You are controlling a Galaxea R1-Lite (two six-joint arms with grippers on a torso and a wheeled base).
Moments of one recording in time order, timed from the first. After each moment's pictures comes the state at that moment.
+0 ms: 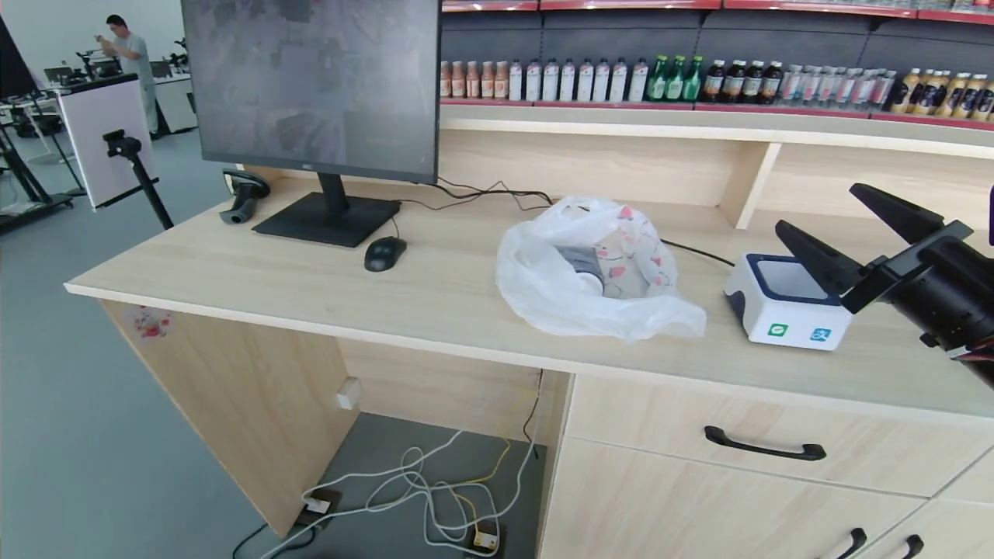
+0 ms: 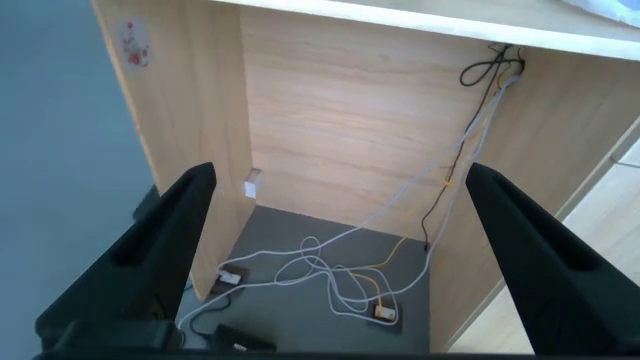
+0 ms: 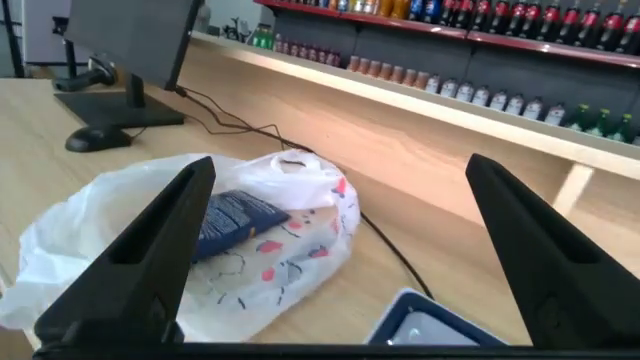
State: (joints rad) left arm 0.00 0.00 0.00 0.00 0.00 0.01; right arm -0.02 1.65 -0.49 -1.57 0.46 -0.08
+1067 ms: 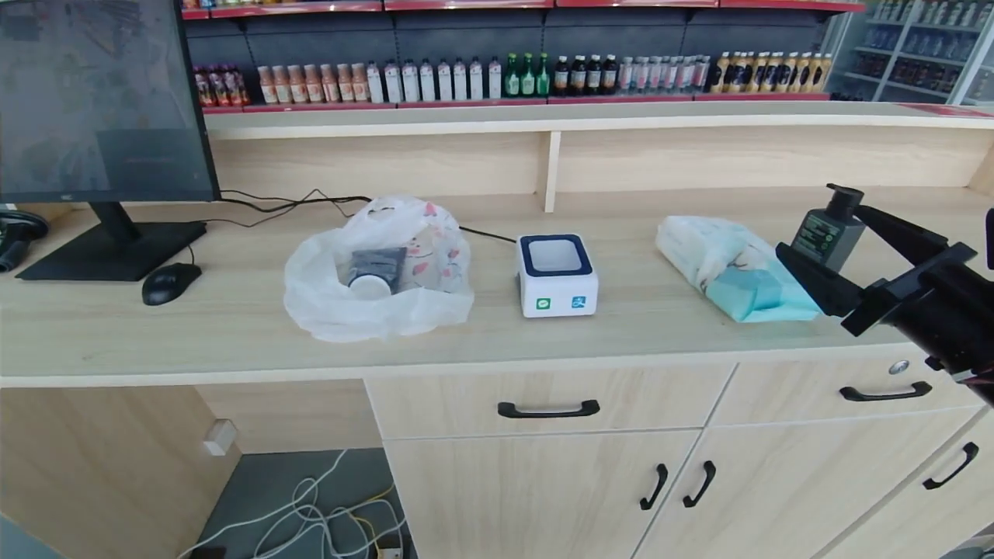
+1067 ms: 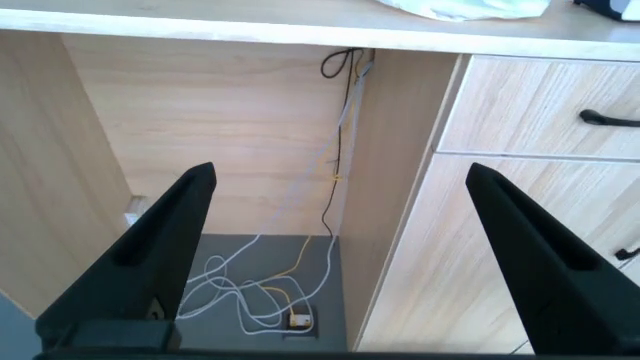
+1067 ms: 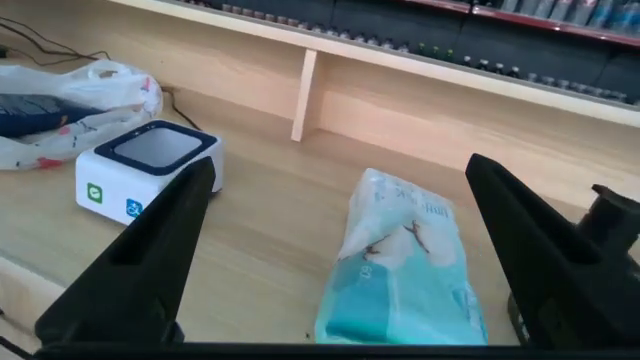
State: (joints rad) left arm 0.00 0.00 0.00 0.00 0.00 0.01; right arm -0.01 1.63 -0.41 -1.57 0.43 -0.12
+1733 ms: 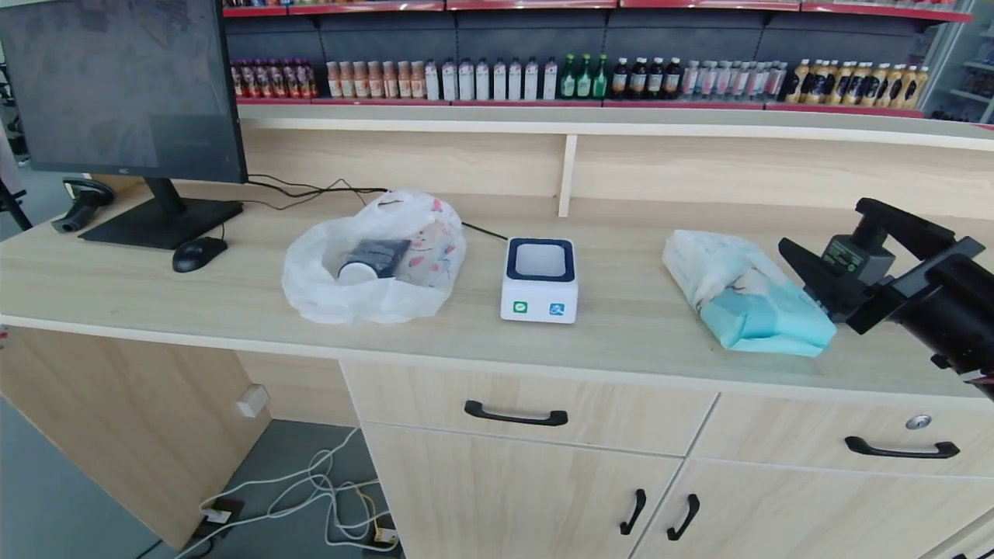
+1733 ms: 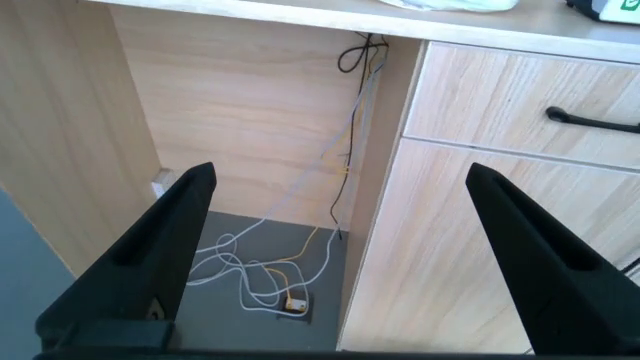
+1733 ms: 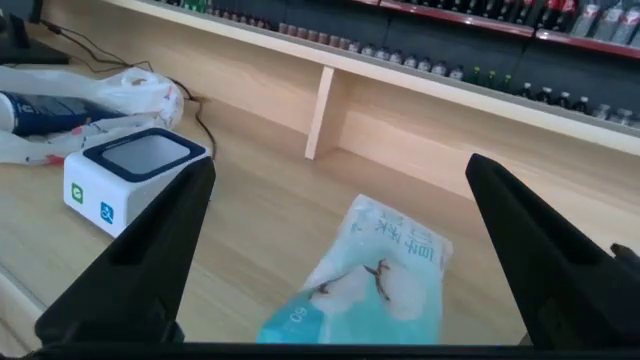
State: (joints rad) left arm 0.00 0.00 0.00 0.00 0.00 0.01; right arm -0.01 1.60 -0.41 -1.57 0.44 -0.12
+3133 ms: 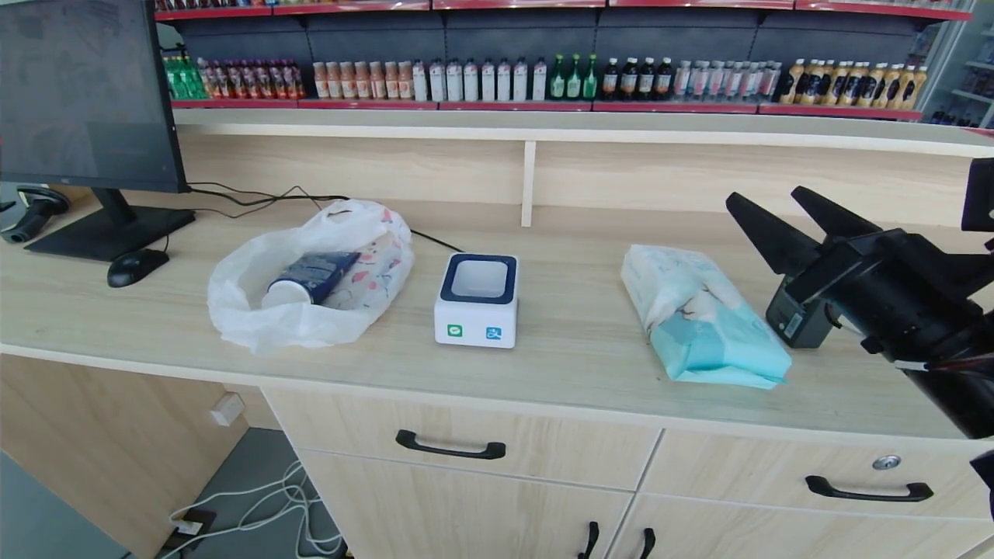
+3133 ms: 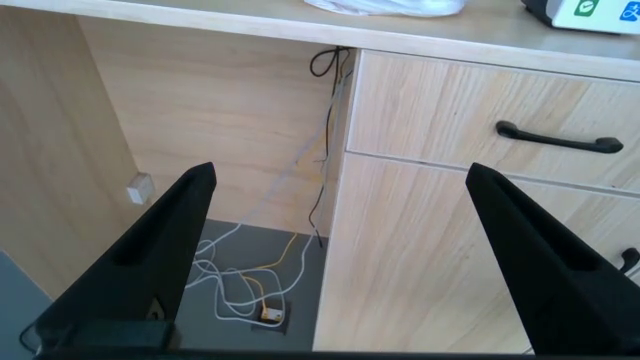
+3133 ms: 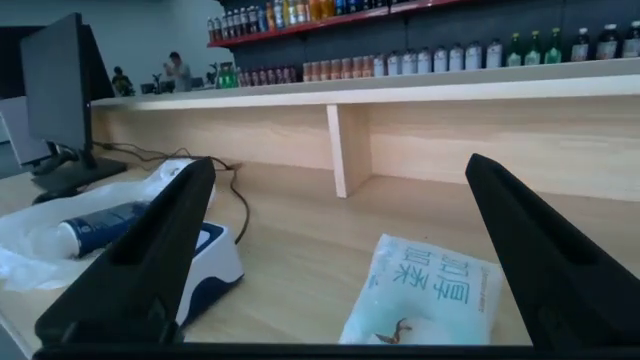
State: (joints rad) left arm 0.00 0.00 0.00 0.00 0.00 0.01; right arm 0.29 1.60 -0.49 -1.54 0.15 0.14
